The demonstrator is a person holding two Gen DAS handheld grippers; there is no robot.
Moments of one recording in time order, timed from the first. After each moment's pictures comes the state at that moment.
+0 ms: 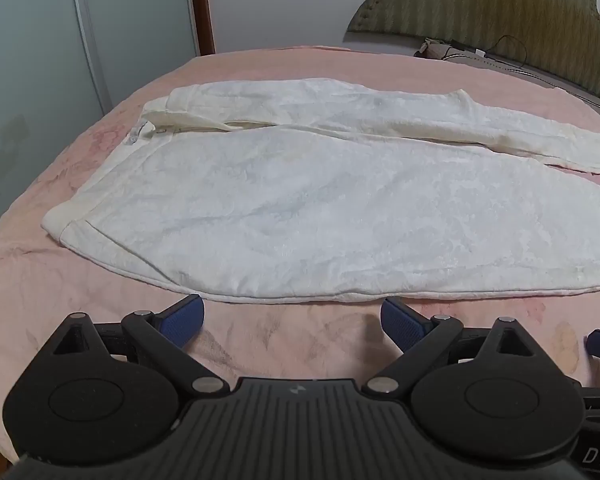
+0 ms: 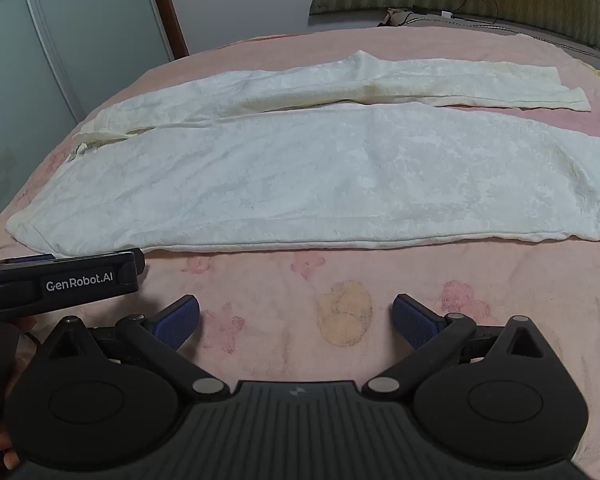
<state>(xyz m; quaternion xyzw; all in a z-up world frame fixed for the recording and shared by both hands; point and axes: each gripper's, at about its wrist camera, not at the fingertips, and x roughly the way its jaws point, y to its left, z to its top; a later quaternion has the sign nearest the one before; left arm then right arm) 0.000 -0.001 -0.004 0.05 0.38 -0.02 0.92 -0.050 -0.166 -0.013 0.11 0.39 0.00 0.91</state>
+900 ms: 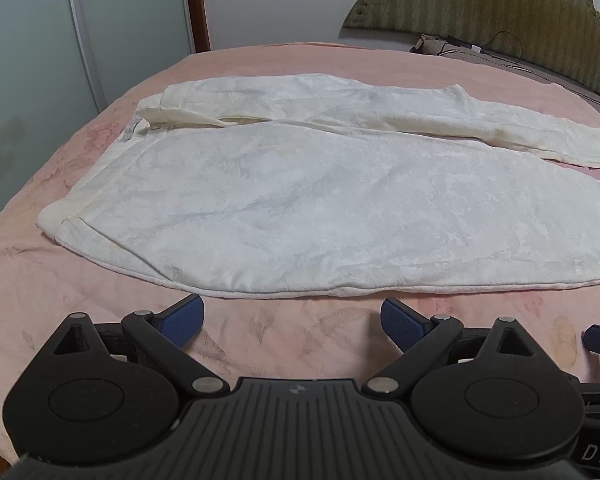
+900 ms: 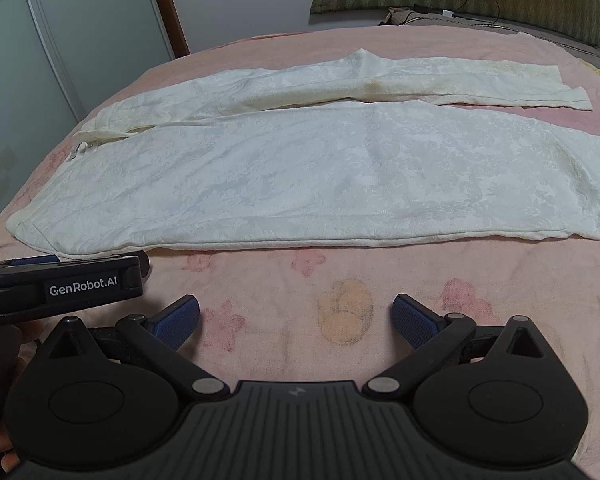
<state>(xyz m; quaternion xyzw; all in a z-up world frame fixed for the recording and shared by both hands) 0.001 -0.003 -0.006 0.05 0.39 -0.02 0.92 -0.050 -0.168 -0.014 0.11 0.39 0.00 0.91</state>
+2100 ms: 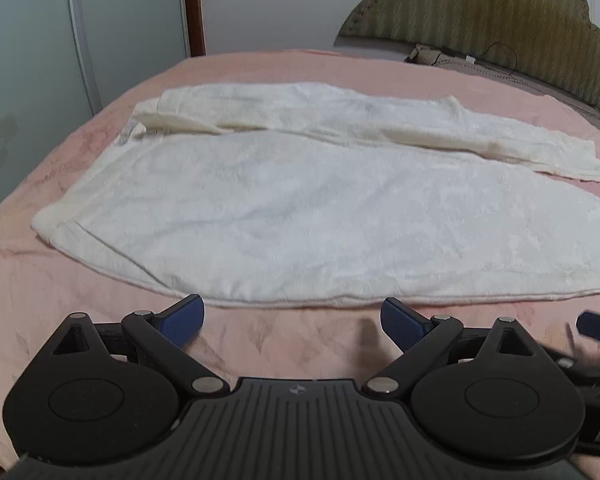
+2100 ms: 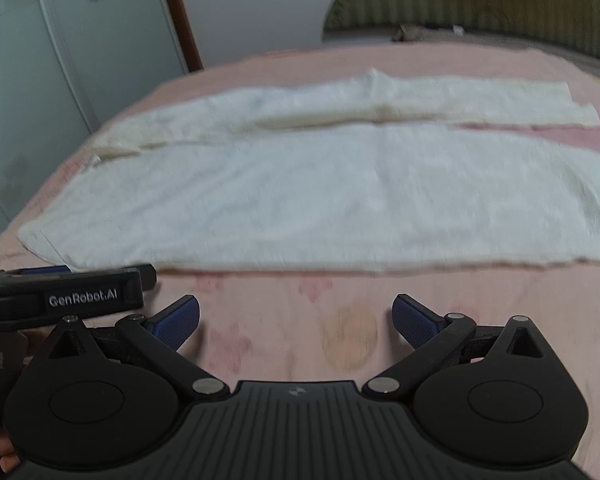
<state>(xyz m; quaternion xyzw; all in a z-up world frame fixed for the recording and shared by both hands) 0.000 0.004 0.000 0.04 0.37 -0.03 0.93 -0.049 -0.170 -0.009 0.10 0.35 0.02 0.93</state>
